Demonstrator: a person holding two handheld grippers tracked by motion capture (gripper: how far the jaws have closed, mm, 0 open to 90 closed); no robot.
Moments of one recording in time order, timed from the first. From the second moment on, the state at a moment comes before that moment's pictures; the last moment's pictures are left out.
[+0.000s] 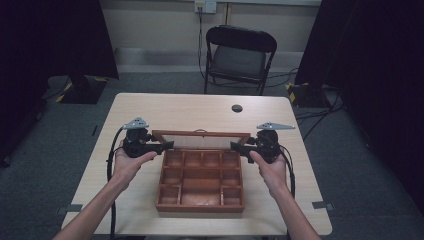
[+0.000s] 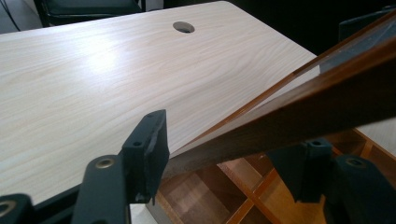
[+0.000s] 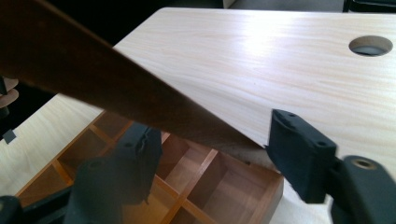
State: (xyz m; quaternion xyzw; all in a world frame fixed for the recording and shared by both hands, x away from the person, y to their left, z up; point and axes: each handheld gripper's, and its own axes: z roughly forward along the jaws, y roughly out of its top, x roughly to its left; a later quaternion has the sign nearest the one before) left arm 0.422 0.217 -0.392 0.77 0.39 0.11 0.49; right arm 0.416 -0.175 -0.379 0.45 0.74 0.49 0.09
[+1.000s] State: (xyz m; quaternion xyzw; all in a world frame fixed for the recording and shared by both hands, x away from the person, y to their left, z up) left arm 0.412 0.213 -0.396 0.78 0.38 0.10 0.48; right arm 0.403 -0.209 -0.390 0.48 0.76 0.42 0.10
